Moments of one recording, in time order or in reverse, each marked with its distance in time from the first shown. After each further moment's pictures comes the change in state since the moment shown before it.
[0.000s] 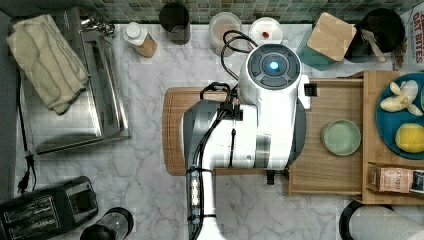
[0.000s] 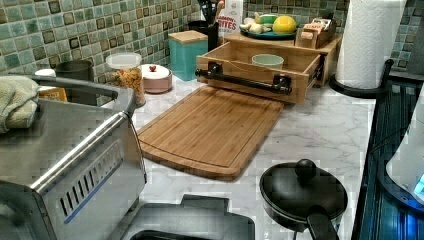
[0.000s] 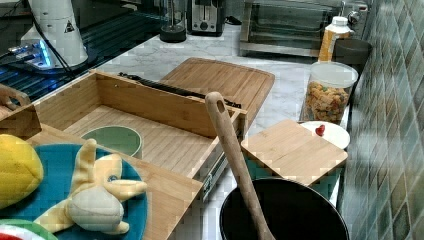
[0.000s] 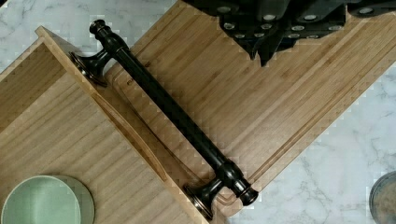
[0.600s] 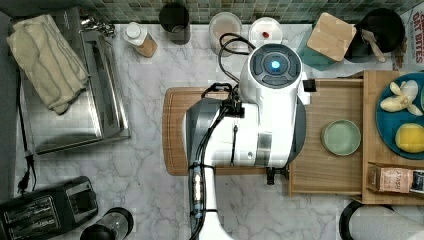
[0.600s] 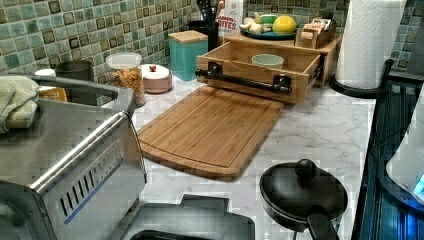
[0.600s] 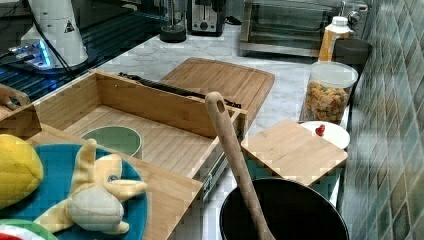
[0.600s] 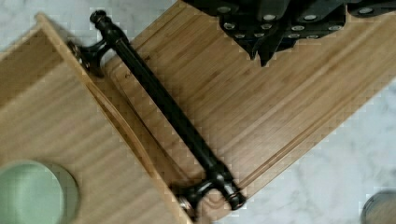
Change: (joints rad) arm -0.010 0.014 0.004 -0.006 0.015 0.012 -0.134
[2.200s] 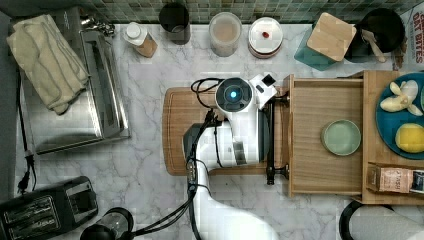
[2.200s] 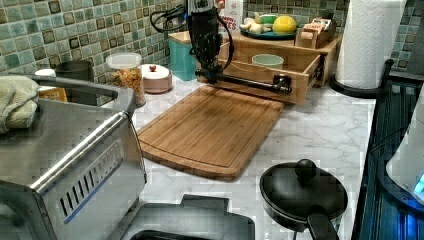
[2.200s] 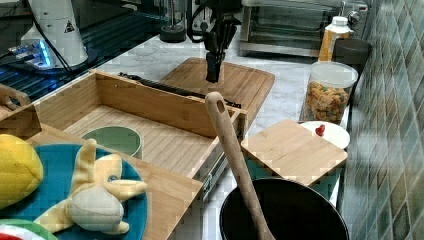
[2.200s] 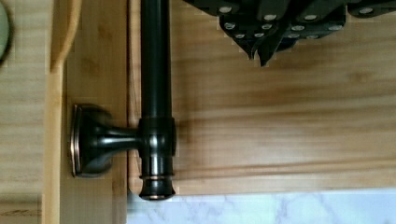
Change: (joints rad) arm 0.036 0.141 0.002 -0.280 -0.209 0.481 -0.358
